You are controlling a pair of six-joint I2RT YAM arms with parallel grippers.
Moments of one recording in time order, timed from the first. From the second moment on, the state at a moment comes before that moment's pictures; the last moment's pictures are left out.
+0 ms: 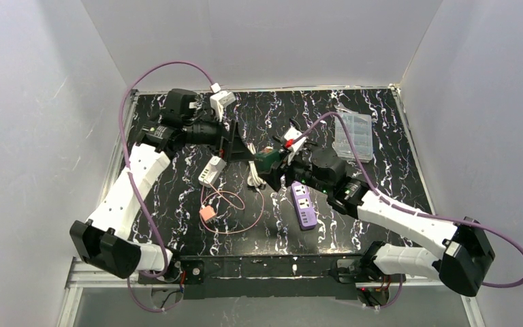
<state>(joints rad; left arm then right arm) -0.35 1.32 1.43 -0.80 0.86 -0.08 0.88 1.12 0.76 0.20 -0.14 0.07</state>
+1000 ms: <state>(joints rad) -0.46 1.34 1.31 -0.65 0.74 -0.23 0.99 1.25 0.89 0.24 -0.02 0.00</state>
